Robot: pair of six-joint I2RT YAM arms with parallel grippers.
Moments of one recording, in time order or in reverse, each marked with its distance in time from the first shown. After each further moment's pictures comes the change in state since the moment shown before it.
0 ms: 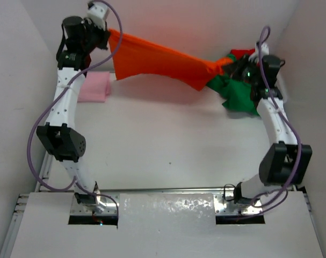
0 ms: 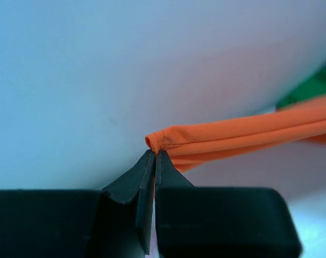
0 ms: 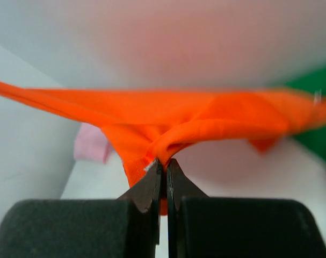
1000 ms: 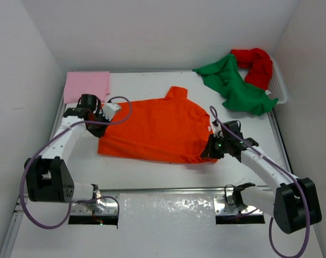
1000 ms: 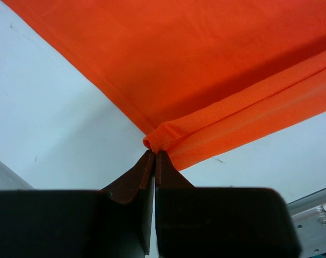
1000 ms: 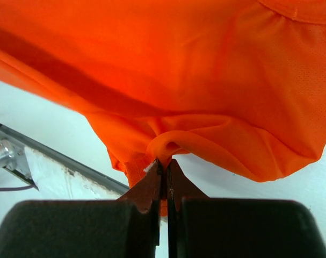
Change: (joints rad) left arm 0.018 -0.575 -1.205 -0.502 -0.127 0.397; right arm 0.377 -0.533 -0.976 -0.489 0.142 -0.104
